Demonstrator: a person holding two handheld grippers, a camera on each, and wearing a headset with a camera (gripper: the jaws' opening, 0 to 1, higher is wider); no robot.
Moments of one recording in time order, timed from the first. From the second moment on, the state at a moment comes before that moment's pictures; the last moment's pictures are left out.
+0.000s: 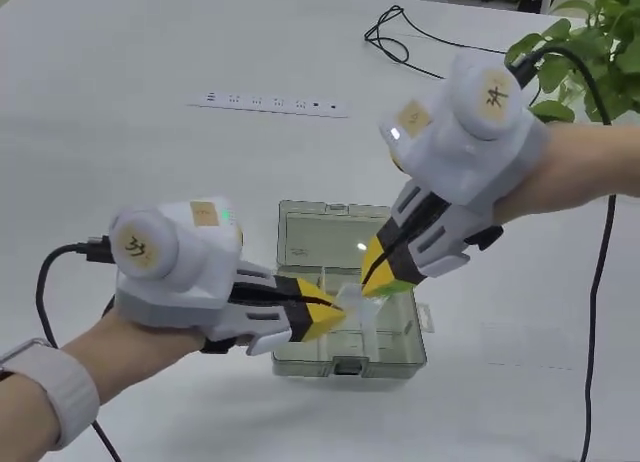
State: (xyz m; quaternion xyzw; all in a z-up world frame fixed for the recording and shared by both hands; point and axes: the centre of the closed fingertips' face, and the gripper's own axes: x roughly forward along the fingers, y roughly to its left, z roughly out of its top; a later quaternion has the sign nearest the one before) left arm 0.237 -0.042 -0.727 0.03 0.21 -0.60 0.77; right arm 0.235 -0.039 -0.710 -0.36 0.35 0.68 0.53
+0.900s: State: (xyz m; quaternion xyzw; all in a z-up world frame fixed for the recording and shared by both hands) left arm 0.264 0.022 -0.754 0.04 0.23 -0.46 0.86; right arm 0.273 -0.011 -0.734 -0.35 0.36 0.64 0.58
